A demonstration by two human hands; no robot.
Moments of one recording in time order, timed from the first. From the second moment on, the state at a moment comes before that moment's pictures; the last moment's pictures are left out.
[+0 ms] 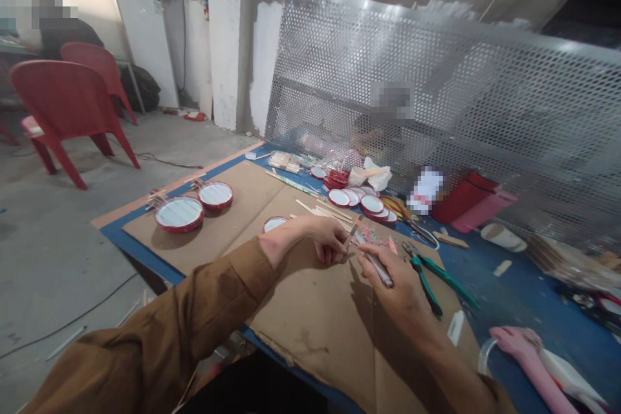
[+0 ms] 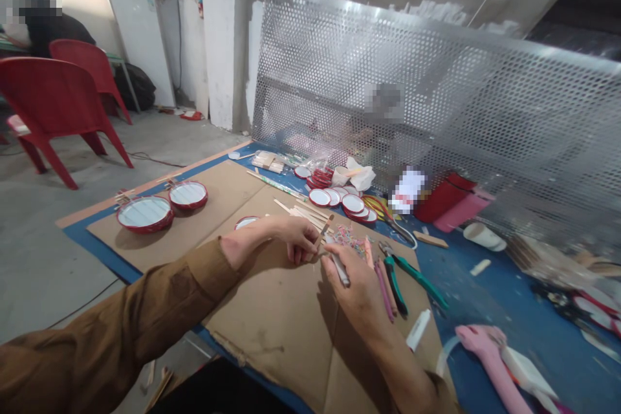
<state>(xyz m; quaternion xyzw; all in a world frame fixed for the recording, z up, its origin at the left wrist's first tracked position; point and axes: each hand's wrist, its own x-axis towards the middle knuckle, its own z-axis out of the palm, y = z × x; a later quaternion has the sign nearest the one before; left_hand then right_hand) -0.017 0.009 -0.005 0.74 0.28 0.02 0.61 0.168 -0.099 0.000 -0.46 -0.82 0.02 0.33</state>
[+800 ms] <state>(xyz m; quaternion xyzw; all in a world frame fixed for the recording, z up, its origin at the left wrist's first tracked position) -0.018 0.011 -0.008 0.73 0.31 0.04 0.60 0.184 -0.091 -0.007 -0.52 -0.80 -0.07 0.31</state>
